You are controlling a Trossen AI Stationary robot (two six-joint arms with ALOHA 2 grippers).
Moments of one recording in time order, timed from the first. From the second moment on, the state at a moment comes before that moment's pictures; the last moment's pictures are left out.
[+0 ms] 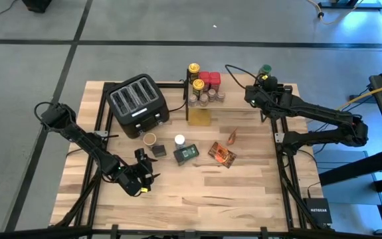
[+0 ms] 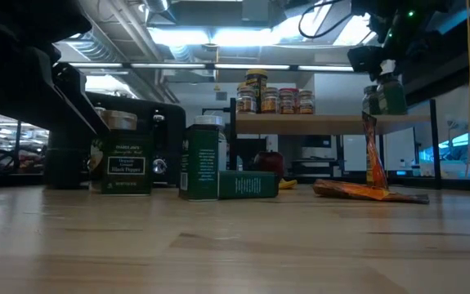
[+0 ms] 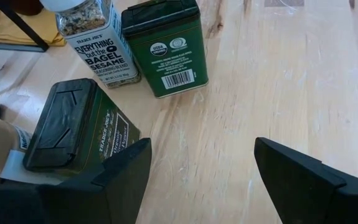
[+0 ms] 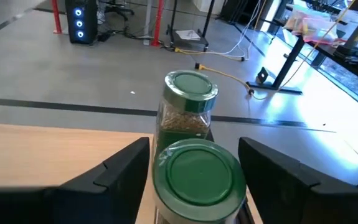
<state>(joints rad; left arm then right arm) -0.69 1.46 0.65 -0.19 -0.78 -0.64 -0.40 1.05 0.90 -0.80 1.15 0.75</state>
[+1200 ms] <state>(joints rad) -0.70 1.46 0.65 -0.19 -0.78 -0.65 -0.22 1.03 1.10 -1.29 0.66 0.91</state>
